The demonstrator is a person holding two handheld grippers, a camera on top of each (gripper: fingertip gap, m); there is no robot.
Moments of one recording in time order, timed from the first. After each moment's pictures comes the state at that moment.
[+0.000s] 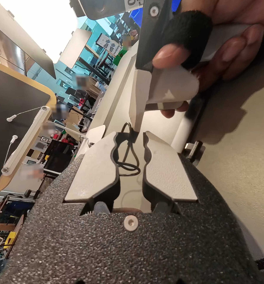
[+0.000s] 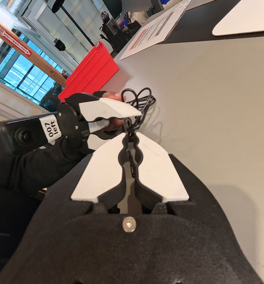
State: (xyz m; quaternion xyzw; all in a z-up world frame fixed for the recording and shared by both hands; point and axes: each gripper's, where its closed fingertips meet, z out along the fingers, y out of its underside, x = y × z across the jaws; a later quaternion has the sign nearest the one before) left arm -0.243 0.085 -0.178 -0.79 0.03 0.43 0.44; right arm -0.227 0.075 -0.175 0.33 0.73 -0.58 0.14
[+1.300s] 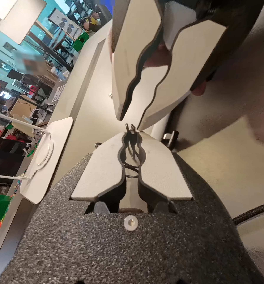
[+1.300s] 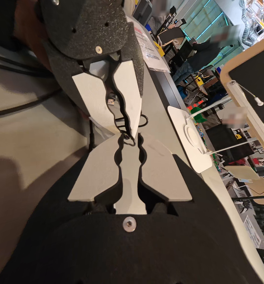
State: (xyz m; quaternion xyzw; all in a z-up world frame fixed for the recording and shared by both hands) left arm -0.229 0.082 -0.200 -0.85 0.03 0.30 0.44; right arm -0.219 0.074 -0.177 -0.04 0.82 -0.45 -0.35
